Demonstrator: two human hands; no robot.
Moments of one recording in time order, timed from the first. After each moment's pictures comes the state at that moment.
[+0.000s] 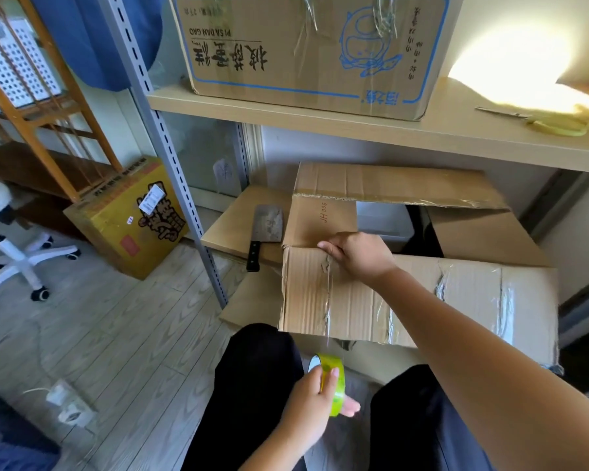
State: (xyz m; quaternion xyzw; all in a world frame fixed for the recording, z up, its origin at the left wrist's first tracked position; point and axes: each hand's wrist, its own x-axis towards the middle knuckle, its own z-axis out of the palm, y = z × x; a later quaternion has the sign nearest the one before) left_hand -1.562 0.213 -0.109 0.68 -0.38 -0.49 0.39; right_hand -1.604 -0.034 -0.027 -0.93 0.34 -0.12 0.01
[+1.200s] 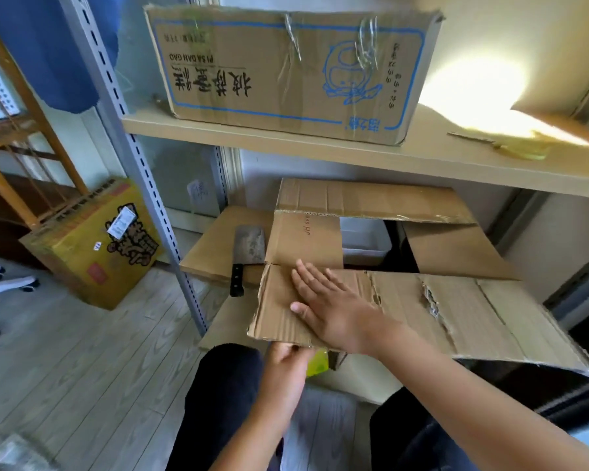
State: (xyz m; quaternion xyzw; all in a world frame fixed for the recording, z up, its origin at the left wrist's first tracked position) left_hand -1.526 0.175 -0.040 0.60 -0.27 -0.47 0.59; right_hand -1.606 0.059 -0.002 -0.95 0.30 0.02 0.09
